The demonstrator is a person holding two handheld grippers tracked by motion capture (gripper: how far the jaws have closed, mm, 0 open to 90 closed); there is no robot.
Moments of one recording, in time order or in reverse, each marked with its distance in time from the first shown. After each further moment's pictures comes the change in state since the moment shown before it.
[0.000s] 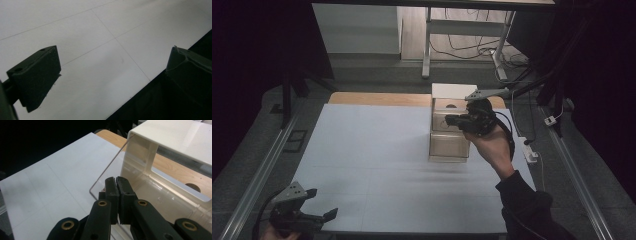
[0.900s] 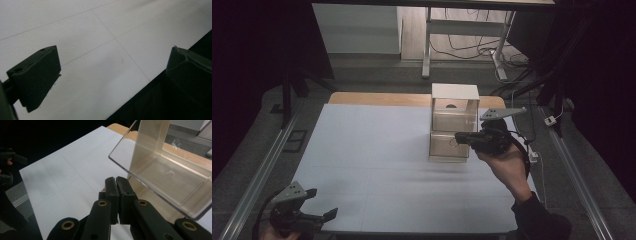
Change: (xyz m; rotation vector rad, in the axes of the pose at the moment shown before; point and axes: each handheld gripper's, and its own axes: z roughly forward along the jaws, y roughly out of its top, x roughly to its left) left arm 0.000 0.000 0.000 -0.002 0.001 -0.002; right arm 0.012 -0.039 -0.037 -0.001 0.067 0.015
